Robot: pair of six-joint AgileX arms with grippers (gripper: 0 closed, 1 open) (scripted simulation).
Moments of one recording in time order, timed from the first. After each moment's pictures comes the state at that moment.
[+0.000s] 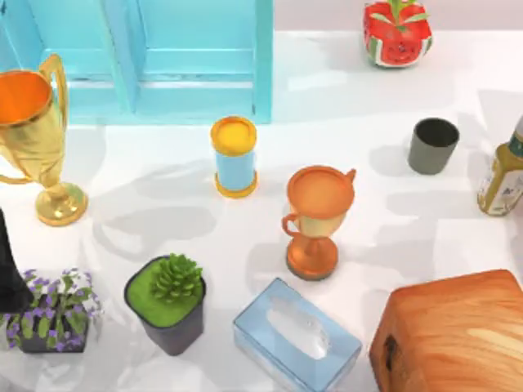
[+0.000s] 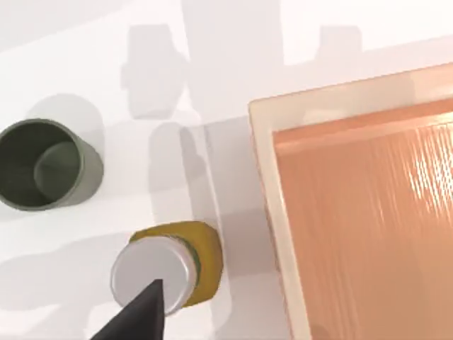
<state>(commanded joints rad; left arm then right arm) 0.00 0.00 0.00 0.00 0.00 0.00 -0.06 1.65 1.66 -1.10 0.04 0.14</state>
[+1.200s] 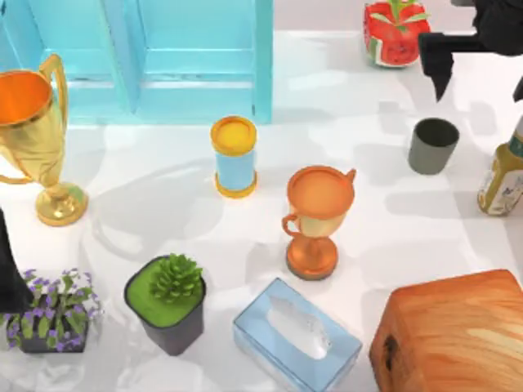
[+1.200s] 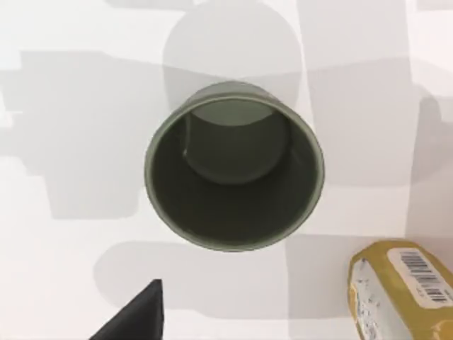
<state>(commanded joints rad) 0.00 0.00 0.00 0.00 0.00 0.00 0.16 2.35 2.30 -1.42 0.02 0.18</state>
